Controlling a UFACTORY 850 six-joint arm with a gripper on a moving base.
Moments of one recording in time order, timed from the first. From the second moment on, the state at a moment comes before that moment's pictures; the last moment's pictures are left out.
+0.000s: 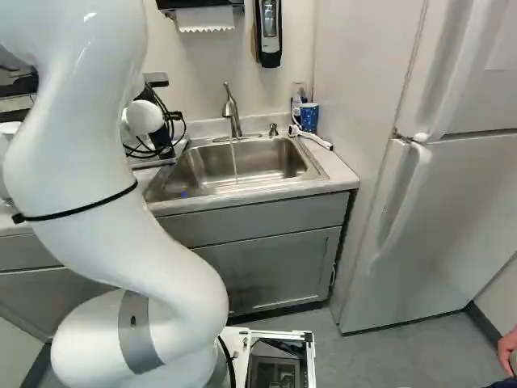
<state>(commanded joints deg) 25.4 -10.5 -57.2 -11.8 32.0 10.7</state>
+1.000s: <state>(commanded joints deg) 22.3 -4.2 -56.7 -15.1 27.2 10.7</state>
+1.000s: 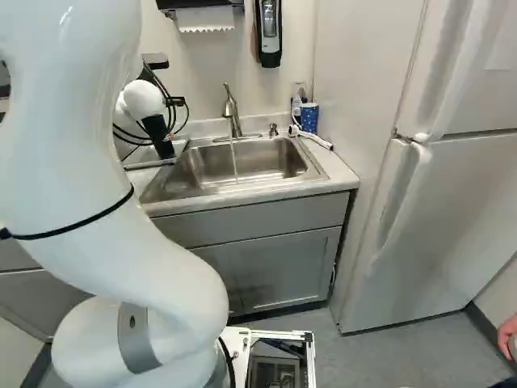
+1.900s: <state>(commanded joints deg) 14.9 1.0 -56.9 -18.7 22.1 10.7</state>
